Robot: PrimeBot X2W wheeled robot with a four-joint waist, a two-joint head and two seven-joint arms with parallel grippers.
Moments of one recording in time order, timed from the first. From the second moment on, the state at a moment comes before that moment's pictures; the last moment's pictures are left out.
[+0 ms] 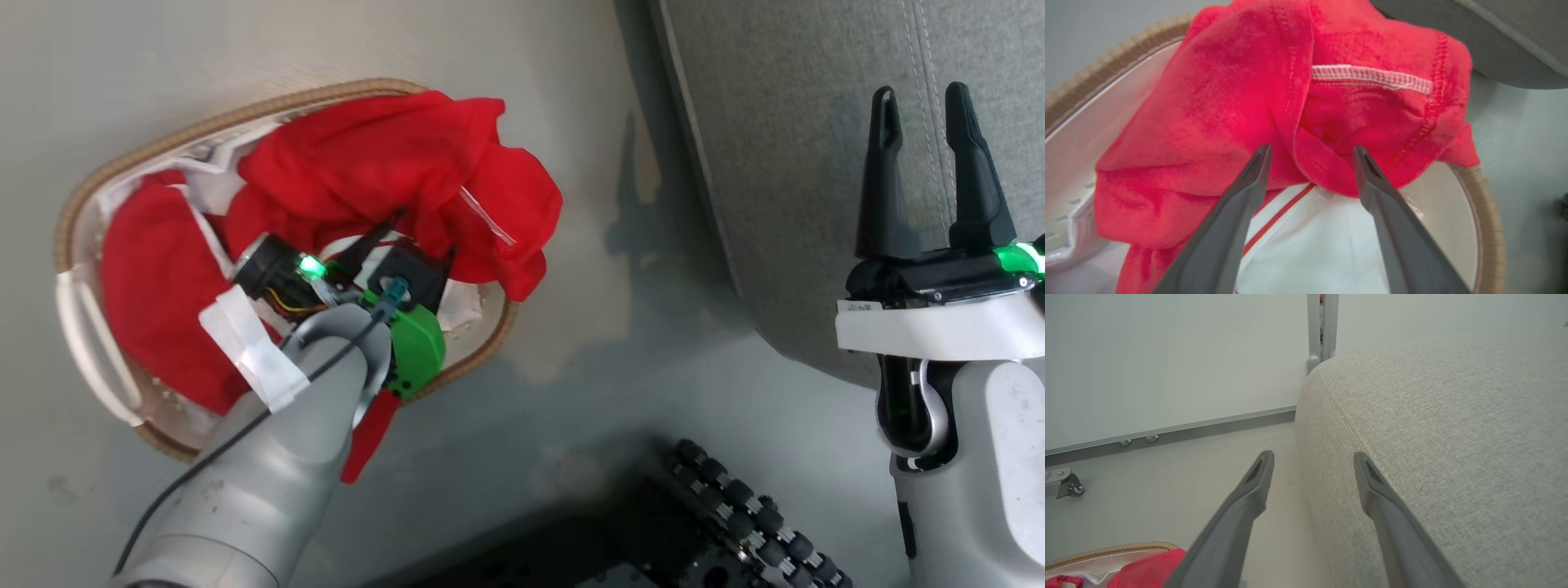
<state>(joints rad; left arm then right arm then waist) -0.82 0.06 -0.60 1.03 0.03 -0.12 -0.26 -0.36 -0.05 -0.02 -0.11 0.33 0.13 -0.26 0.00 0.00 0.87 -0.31</state>
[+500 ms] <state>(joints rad) -0.90 0.05 -0.56 1.10 -0.06 -0.08 -0.26 -0.38 -0.05 -0.01 -0.11 0.35 0.13 -0.26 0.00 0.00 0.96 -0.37</state>
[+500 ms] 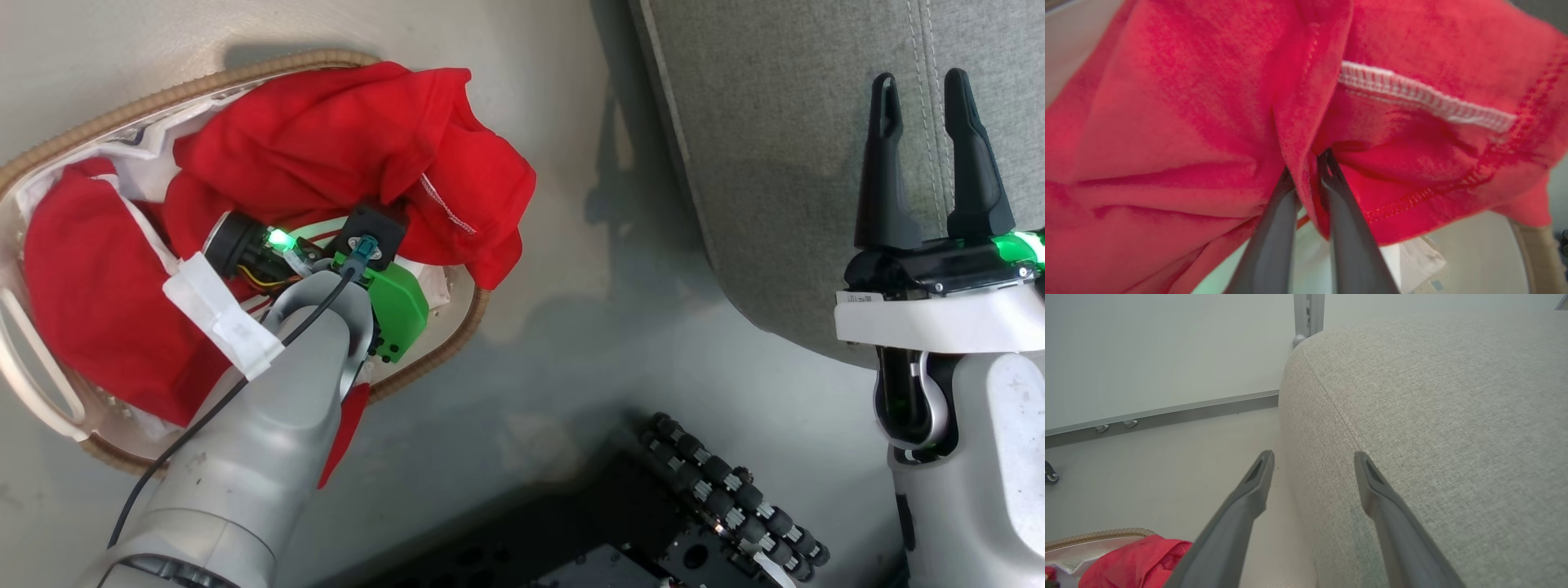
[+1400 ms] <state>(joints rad) -0.64 0.09 -0.60 0.74 -0.13 -0.11 -0.26 -0.25 -0.05 -0.05 0.05 0.22 0.13 -0.26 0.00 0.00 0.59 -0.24</state>
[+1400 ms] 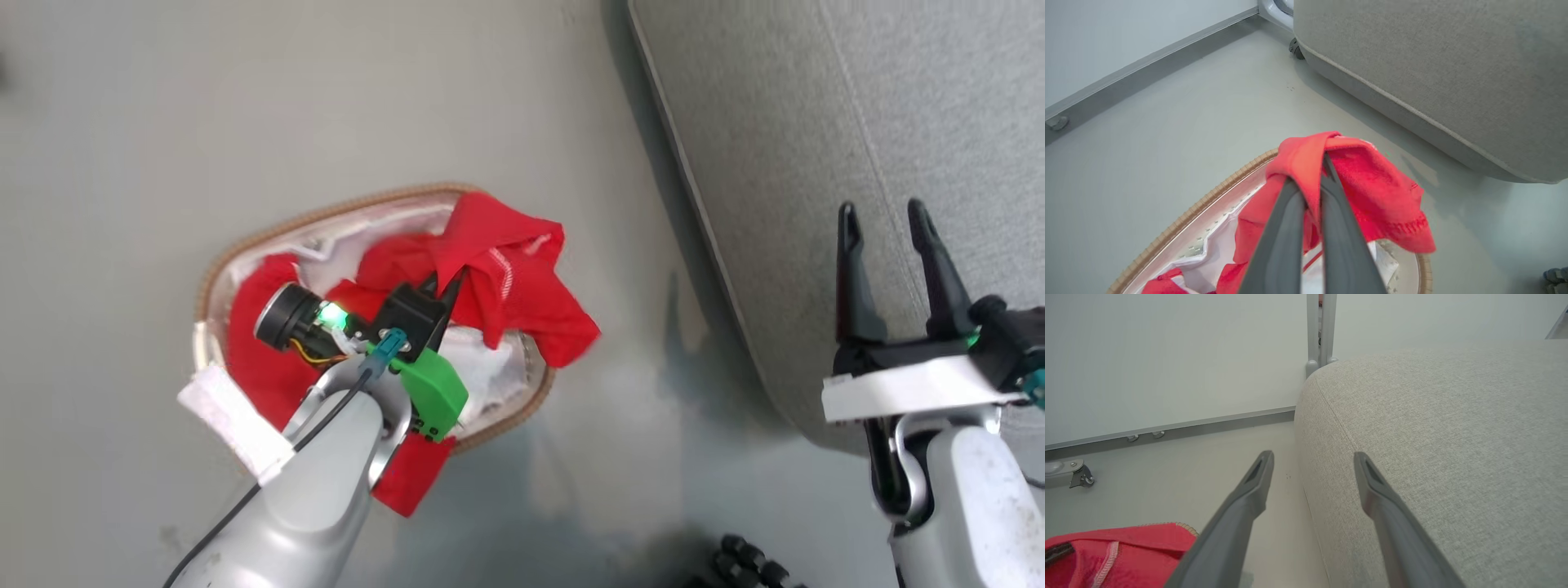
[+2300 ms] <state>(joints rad) -0.90 0.28 -0.69 0.44 -0.15 -0.13 -0.18 -0.11 -0.05 0.08 0.13 0.10 0.13 -0.26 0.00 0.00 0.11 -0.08</state>
